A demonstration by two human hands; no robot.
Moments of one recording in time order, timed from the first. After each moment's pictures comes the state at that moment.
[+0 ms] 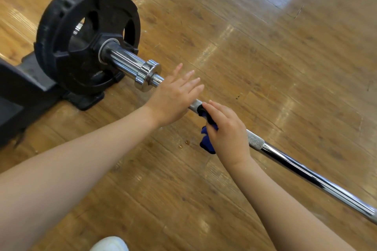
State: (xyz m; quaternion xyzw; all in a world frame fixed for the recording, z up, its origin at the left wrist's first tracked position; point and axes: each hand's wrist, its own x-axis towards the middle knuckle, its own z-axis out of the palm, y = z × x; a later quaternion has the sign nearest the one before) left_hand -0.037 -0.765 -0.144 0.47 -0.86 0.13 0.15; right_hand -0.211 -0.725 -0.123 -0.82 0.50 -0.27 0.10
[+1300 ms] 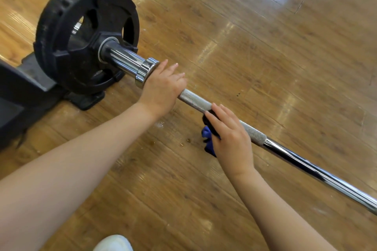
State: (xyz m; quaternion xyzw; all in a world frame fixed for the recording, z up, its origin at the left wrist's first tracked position) left_hand -0.024 -0.767 -0.141 0.56 -0.81 0.09 0.15; right_hand -0.223 -0.706 -0.131 -0.83 0.48 -0.27 0.05
